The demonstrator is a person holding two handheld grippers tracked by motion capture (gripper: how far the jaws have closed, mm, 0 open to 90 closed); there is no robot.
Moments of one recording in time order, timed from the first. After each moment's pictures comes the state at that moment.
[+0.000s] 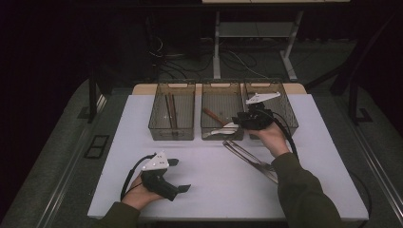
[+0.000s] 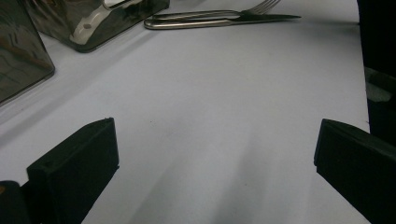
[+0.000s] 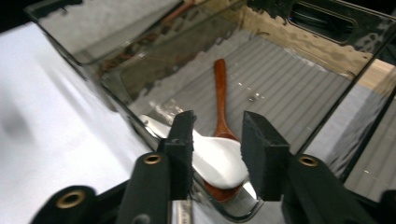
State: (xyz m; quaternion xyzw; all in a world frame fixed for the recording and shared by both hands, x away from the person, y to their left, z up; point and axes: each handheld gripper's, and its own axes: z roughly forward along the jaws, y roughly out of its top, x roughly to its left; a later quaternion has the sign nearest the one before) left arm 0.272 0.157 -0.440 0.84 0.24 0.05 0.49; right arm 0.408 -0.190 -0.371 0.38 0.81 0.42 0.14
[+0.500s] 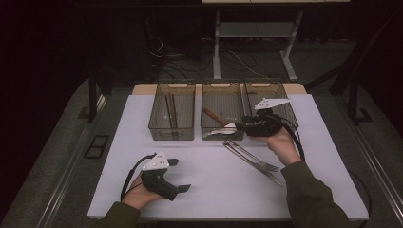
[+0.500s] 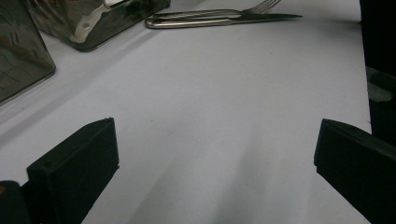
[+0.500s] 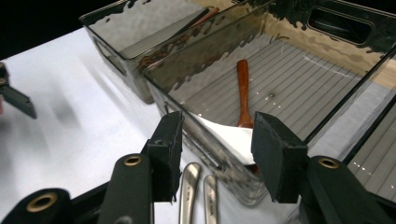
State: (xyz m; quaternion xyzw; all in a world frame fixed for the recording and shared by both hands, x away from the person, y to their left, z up) left arm 0.273 0.157 -0.440 0.84 0.23 0.05 0.48; right arm 0.381 -0.207 -0.365 0.35 0.81 0.45 0.12
